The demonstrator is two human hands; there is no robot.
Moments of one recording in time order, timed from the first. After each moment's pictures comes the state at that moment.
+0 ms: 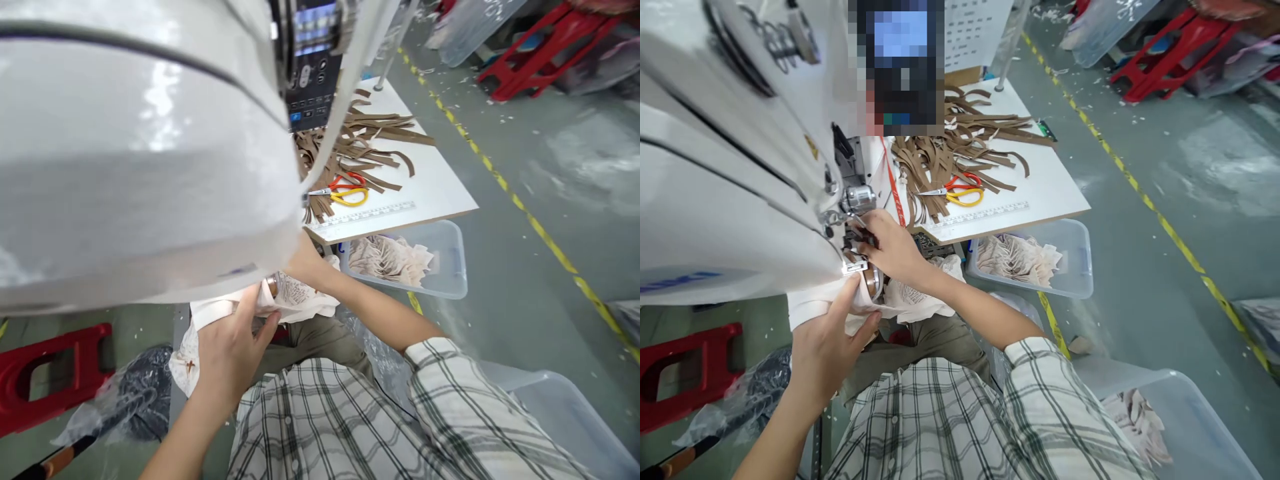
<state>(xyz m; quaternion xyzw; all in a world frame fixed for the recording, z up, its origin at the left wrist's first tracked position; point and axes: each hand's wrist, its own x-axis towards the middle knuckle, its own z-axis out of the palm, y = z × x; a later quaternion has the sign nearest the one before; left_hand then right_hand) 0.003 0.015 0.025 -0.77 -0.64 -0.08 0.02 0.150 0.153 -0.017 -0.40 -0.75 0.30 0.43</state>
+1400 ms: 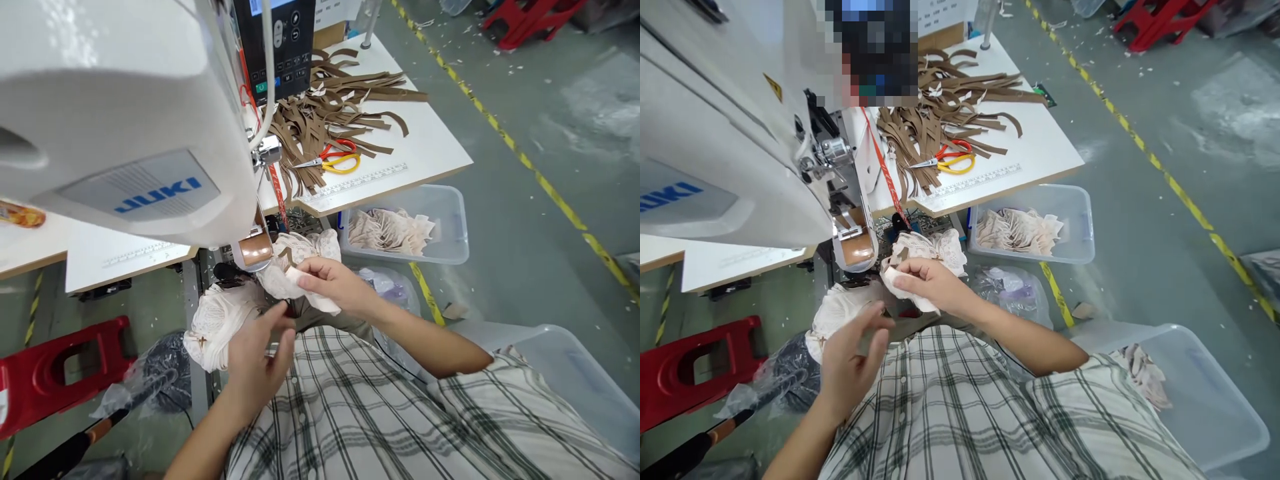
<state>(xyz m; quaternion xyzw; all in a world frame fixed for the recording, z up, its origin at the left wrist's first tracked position) 0.015 -0.053 0.018 -0.80 -0.49 -0.26 -0.23 0.210 0.018 -0.020 -0.40 -0.48 0.70 0.35</state>
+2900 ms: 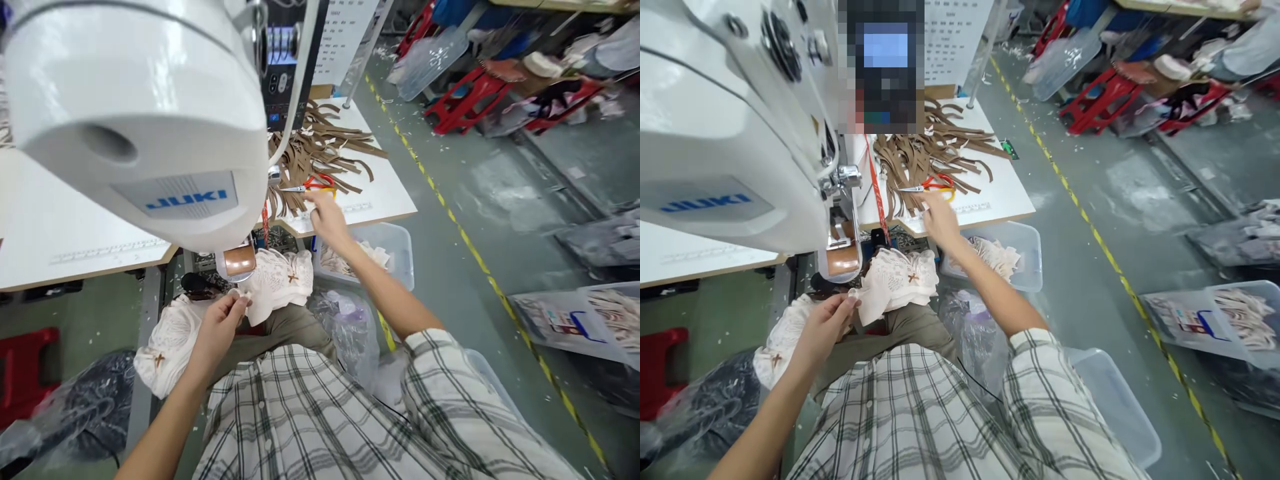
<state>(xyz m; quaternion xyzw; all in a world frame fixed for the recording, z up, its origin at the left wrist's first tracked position) -0.002 -0.009 -0.042 -0.42 -0.59 -0.31 -0.61 0.274 0.162 -0.054 -0.58 -0.77 0.09 0.27</state>
